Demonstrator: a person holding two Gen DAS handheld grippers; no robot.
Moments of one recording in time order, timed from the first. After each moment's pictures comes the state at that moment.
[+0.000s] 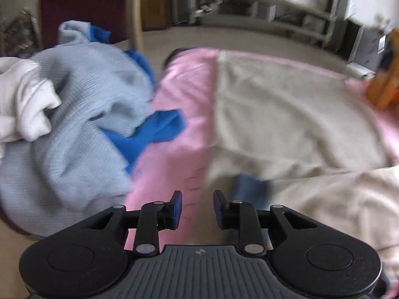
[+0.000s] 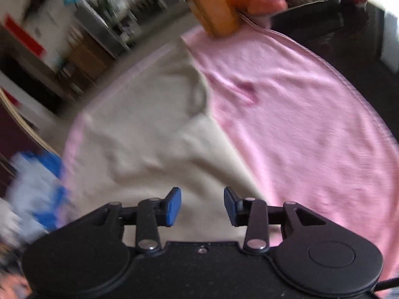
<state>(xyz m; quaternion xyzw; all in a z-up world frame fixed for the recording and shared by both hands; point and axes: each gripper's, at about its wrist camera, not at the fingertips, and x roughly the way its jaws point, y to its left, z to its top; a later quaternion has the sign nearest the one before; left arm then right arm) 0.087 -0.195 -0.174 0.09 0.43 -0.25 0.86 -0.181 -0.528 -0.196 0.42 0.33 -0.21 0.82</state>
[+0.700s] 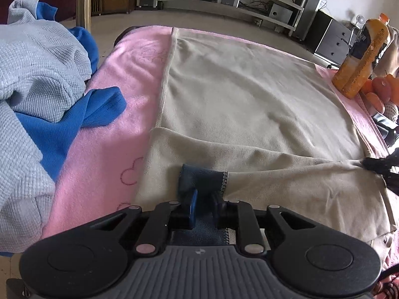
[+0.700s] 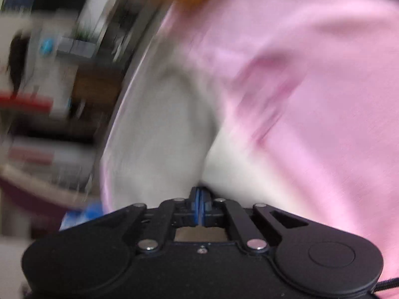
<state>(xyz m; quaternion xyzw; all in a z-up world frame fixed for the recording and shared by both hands) 0.103 -0.219 -0.213 0.07 0.46 -0.31 0.83 -0.131 -0.604 -0.262 0.59 0.28 -0.21 0.73</state>
